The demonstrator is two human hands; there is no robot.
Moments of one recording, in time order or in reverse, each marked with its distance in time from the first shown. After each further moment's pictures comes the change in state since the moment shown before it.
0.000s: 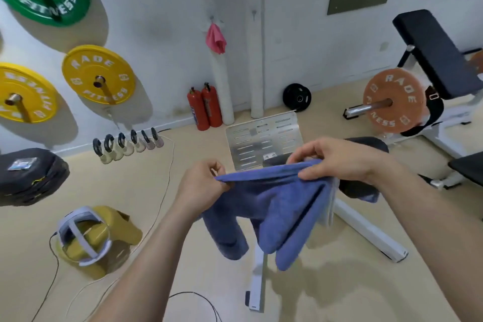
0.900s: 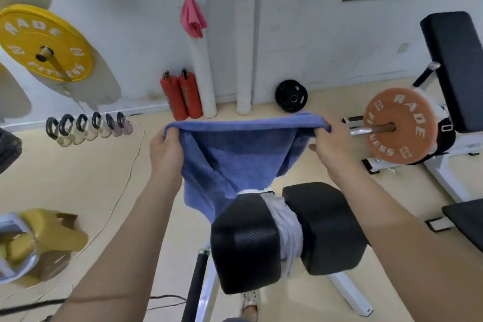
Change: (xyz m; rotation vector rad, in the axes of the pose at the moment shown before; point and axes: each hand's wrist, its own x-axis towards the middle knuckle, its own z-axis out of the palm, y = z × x) left_hand 0.306 0.099 0.136 -0.623 0.505 -0.325; right_hand 0.217 0.142 -0.252 0.408 0.784 0.025
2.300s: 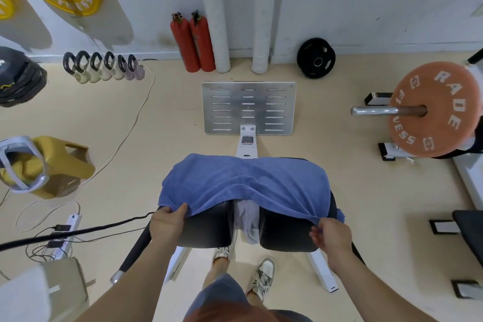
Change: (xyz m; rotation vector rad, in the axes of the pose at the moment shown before) left_hand -0.141 -0.215 0.046 0.636 0.160 -0.480; right_hand -0.032 0.241 -0.134 0.017 0.056 0.923
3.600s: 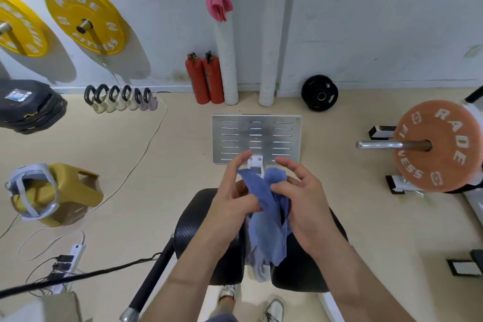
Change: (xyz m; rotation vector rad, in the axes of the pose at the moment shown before) left_hand -0.127 0.170 -0.059 -0.646 -0.719 0.498; right_hand -0.161 -0.130 0.079 0.104 -0.571 -0.493
